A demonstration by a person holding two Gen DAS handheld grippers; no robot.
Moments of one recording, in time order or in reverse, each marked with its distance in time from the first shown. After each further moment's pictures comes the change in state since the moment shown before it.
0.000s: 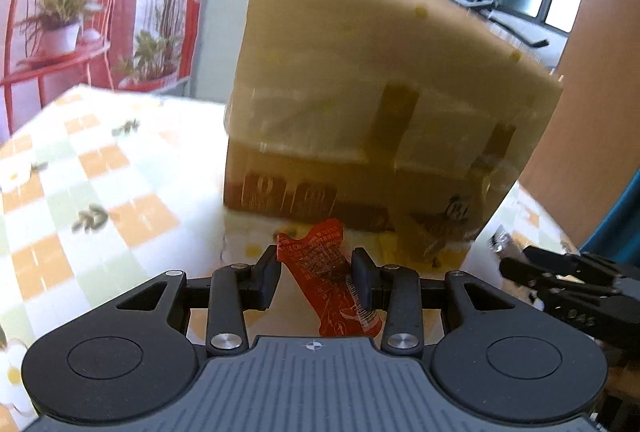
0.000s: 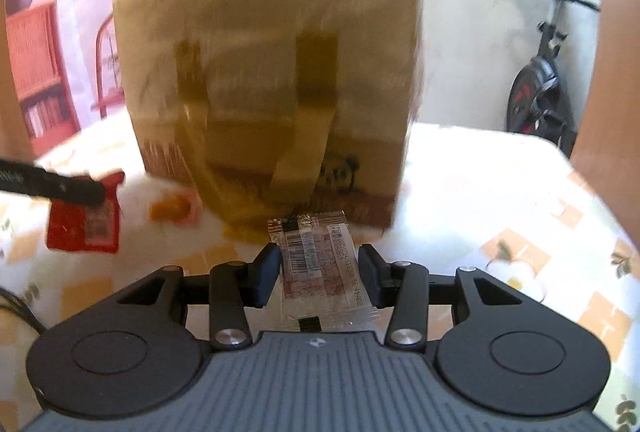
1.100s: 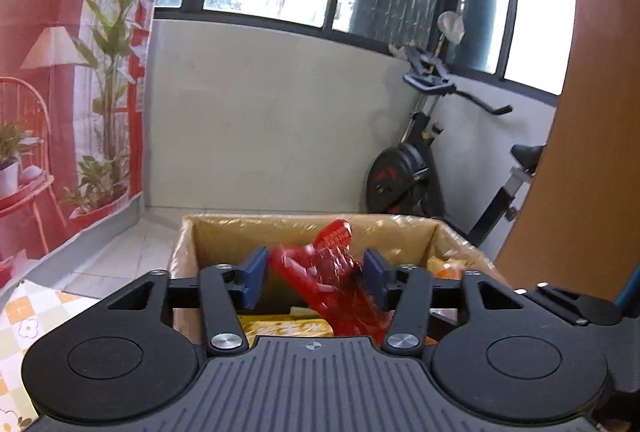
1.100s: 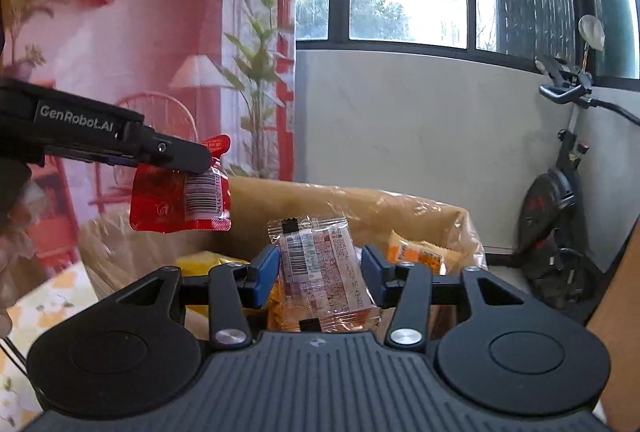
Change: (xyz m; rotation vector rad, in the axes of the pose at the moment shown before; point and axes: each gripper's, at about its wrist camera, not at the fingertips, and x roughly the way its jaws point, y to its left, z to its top) left arm 0.037 -0.041 0.205 0.116 -0.178 -0.081; right arm 0.041 0.013 0.206 -0.067 -0.207 0.013
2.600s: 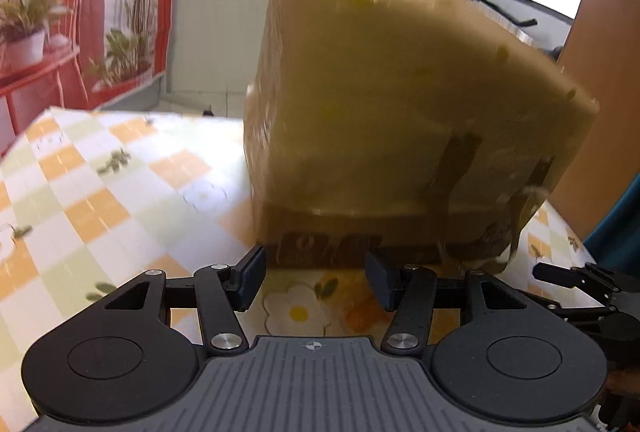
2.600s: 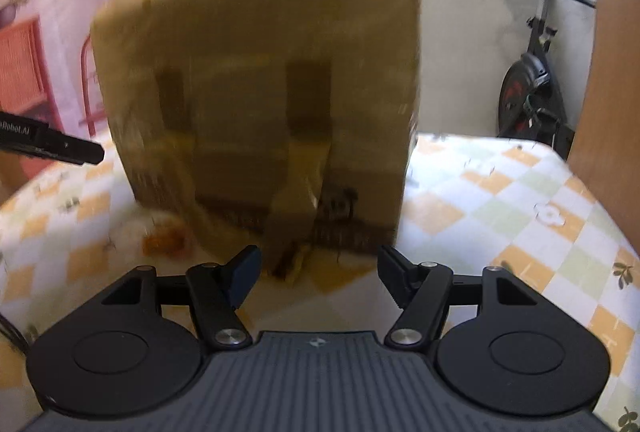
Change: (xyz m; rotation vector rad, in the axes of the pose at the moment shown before) left arm -0.020 0.072 -0.157 -0.076 0.278 -0.001; right arm -0.063 0.006 -0.179 0.093 0.243 -0.038
